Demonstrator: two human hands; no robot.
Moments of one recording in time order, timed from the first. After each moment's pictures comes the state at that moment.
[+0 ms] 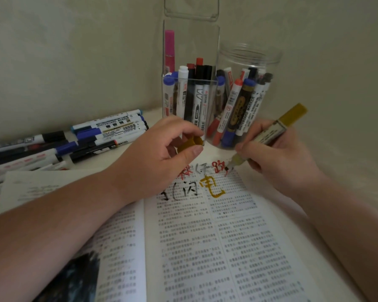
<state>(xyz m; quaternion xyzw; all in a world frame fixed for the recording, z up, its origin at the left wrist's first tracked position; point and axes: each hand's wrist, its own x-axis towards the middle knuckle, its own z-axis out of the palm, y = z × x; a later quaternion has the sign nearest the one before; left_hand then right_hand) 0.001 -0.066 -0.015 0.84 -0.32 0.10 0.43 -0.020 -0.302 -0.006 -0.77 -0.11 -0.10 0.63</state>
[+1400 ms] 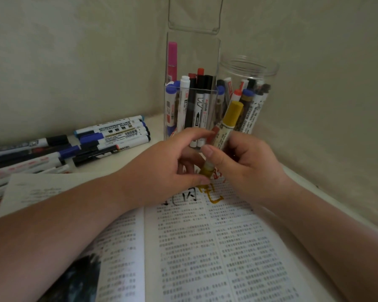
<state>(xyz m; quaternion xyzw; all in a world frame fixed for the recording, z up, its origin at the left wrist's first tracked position) -0.009 -0.075 -0.003 0.84 -0.31 -0.02 0.45 -0.021 -0.269 -0.011 -0.85 -0.21 -0.18 0.46</state>
